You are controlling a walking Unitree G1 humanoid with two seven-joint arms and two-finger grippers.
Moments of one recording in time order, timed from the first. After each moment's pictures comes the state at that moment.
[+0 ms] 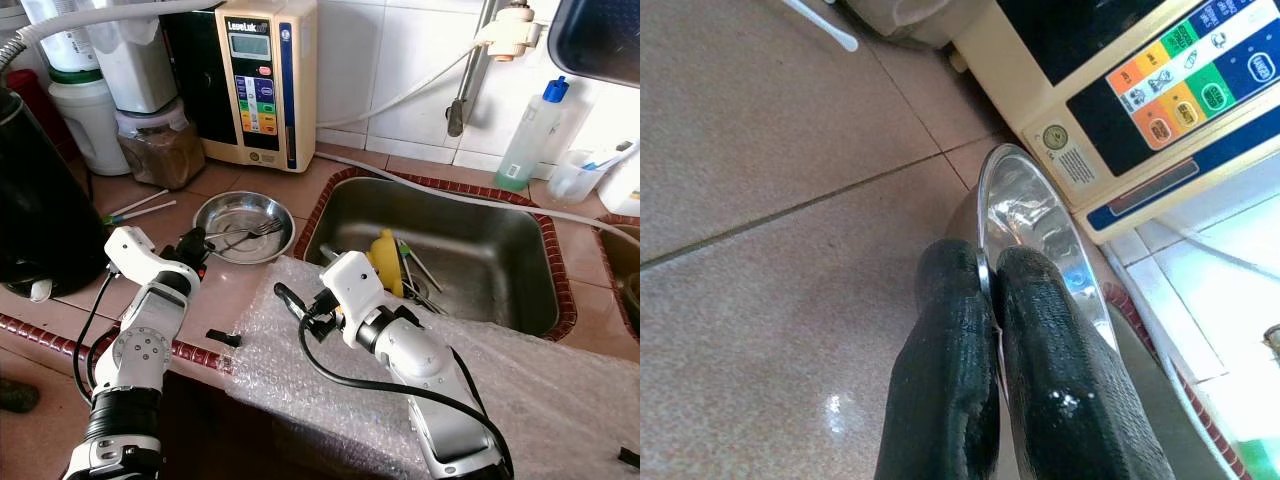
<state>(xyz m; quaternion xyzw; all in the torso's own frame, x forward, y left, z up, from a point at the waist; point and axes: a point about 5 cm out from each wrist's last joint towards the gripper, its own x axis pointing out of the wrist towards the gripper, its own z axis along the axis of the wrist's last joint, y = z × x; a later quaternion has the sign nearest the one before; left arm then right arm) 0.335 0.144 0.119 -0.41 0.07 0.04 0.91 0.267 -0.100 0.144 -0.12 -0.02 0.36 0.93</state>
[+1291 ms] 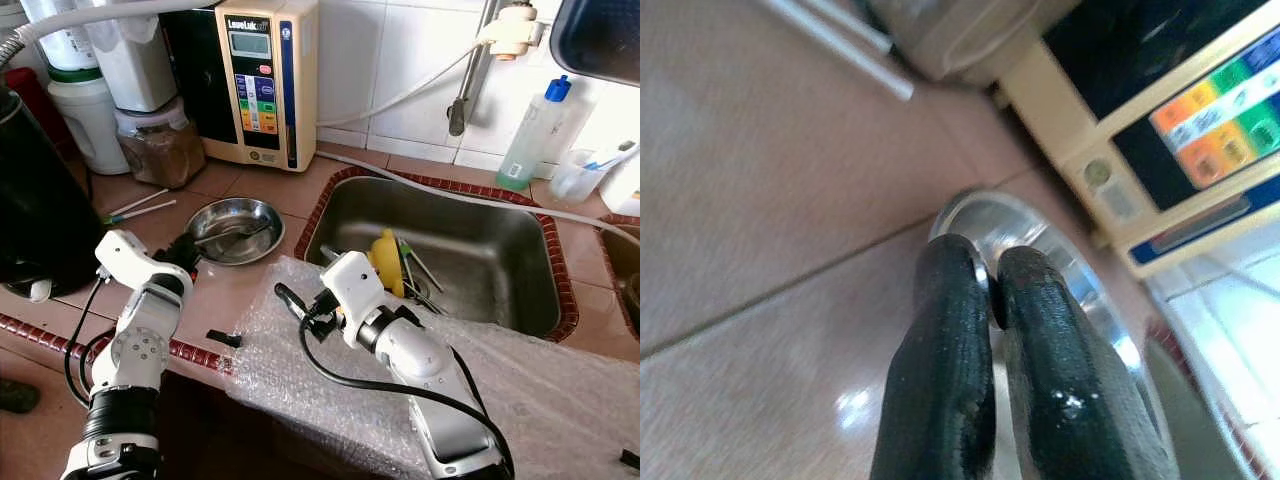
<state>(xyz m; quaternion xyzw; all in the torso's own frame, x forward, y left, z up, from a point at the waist) 0.337 0.153 0.128 -0.40 0.06 0.09 0.91 0.267 -0.100 0.144 -0.12 -0.02 0.36 0.93</state>
